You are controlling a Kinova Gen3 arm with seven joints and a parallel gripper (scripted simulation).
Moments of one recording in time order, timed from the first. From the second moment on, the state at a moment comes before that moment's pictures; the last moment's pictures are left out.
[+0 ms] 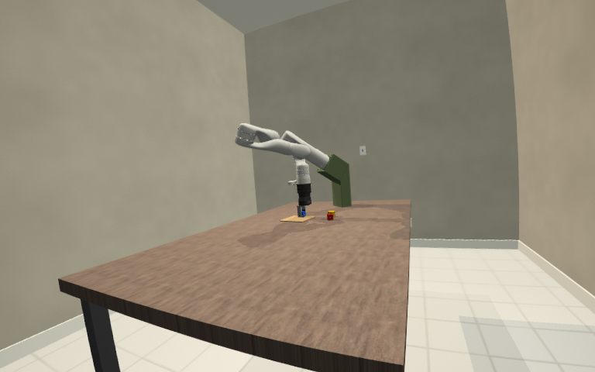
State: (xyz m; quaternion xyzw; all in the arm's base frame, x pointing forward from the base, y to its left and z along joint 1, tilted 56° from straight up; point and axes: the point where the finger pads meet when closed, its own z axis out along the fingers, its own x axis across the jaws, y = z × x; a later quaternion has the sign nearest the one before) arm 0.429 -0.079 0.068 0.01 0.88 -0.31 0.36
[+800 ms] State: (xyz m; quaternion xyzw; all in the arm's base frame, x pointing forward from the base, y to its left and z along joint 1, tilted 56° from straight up) arm 0.417 -0.075 0.074 0.01 0.88 -0.31 0.35
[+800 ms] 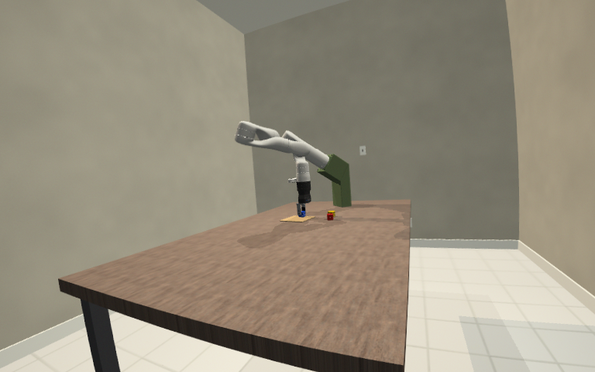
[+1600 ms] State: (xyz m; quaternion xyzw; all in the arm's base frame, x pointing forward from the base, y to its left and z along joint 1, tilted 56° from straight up) arm 0.373 -0.034 0.114 0.01 0.88 -0.31 0.35
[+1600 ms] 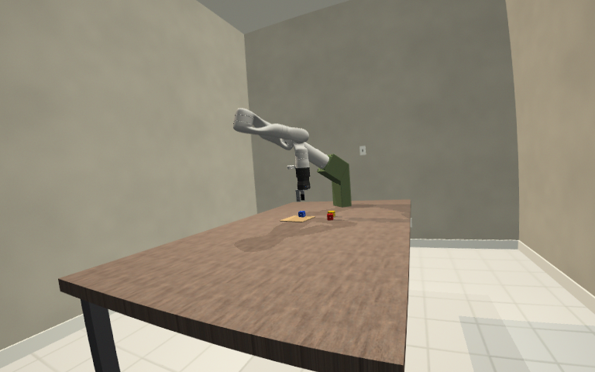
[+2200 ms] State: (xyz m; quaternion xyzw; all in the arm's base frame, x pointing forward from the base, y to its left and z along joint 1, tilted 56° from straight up) arm 0.373 -0.029 0.117 0.01 0.88 -0.31 0.36
